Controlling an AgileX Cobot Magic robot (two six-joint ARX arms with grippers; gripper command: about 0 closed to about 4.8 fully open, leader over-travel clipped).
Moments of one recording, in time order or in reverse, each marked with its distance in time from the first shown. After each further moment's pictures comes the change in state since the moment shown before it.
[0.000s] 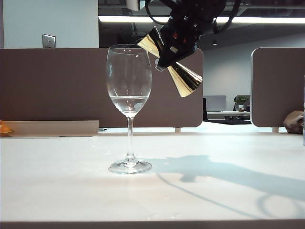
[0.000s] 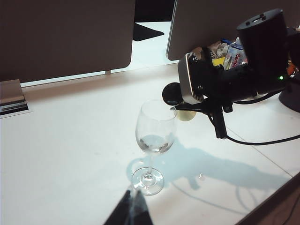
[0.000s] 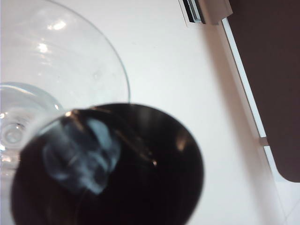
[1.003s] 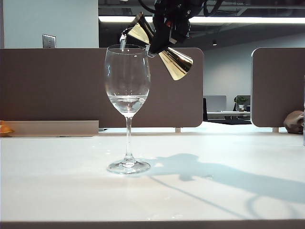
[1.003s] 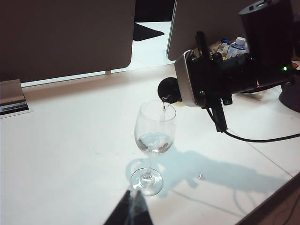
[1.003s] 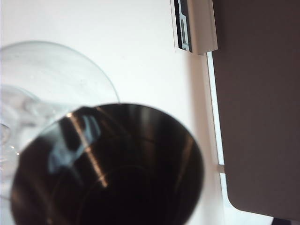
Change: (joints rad) left arm 0.000 0.000 0.000 0.000 0.000 0.000; right arm 0.042 0.015 0.084 -0.033 0.052 -0.222
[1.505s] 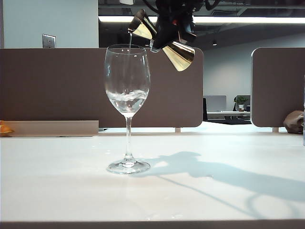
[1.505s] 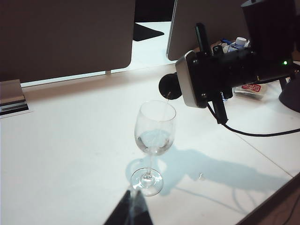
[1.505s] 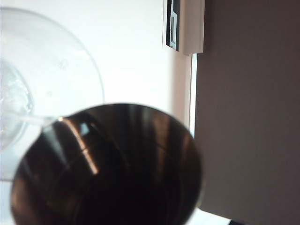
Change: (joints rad) left arm 0.000 0.000 0.000 0.000 0.000 0.000; right arm -0.002 0.000 0.024 0.000 0.029 -0.185
